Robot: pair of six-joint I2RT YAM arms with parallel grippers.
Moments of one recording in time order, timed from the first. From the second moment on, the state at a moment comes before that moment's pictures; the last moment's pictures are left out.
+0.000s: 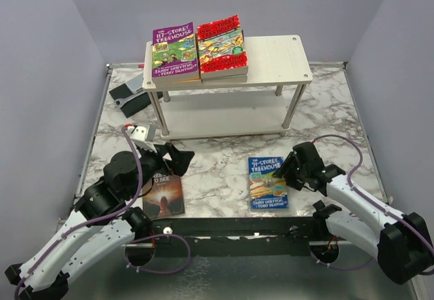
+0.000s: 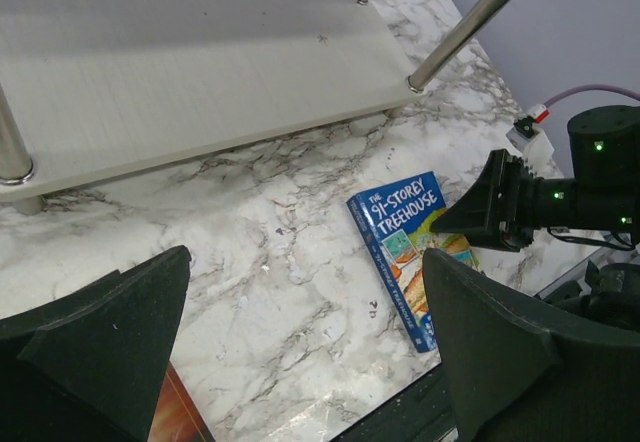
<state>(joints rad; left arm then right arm) -0.78 0.43 0.74 -0.50 -0.18 -0.47 0.42 0.96 0.41 -0.48 0.04 0.94</state>
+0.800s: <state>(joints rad) -0.78 0.60 0.64 -0.45 -0.06 -0.63 0.69 1.16 0.48 -0.30 -0.10 0.97</state>
